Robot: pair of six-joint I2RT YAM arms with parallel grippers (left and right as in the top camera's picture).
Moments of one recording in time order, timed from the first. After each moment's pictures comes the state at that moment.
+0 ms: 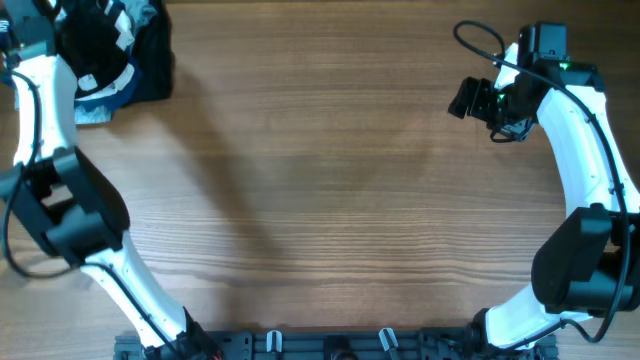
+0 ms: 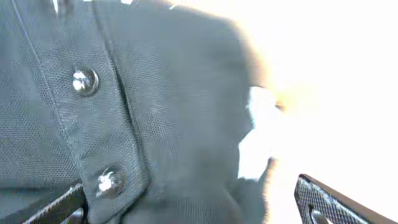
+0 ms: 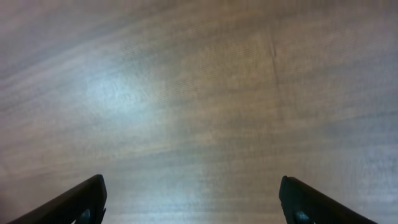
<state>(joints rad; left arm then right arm) 0.35 2.19 1.96 -0.44 0.06 -0.23 -0.10 1.79 1.49 -0.97 -0.19 0.23</state>
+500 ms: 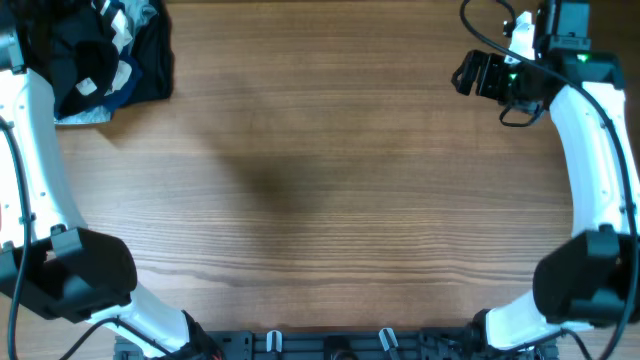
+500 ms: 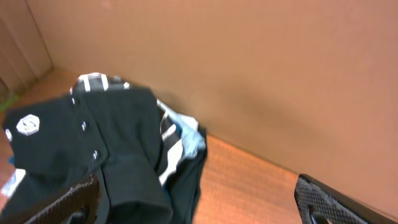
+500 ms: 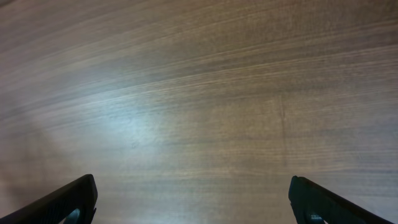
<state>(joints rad) 0.32 1.86 1.96 -0.62 0.12 -0.23 -0.10 1.72 1.60 -0.96 -0.24 0.15</state>
